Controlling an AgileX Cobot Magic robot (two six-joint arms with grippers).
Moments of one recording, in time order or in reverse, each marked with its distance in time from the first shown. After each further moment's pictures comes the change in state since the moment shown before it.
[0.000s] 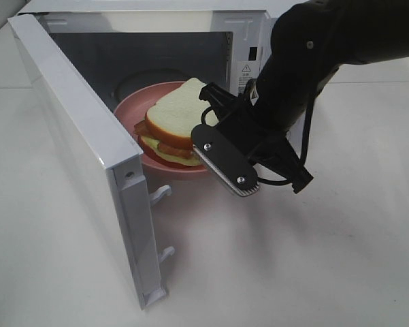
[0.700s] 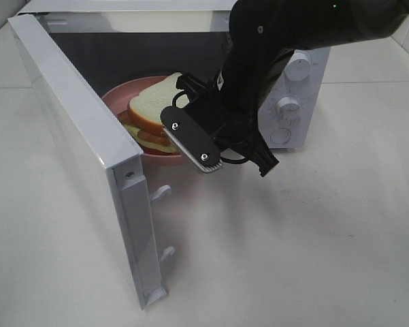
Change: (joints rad) left arm 0.000 0.000 0.000 0.000 0.000 0.000; right arm 0.010 0.153 -0.219 0.025 0.083 0.026
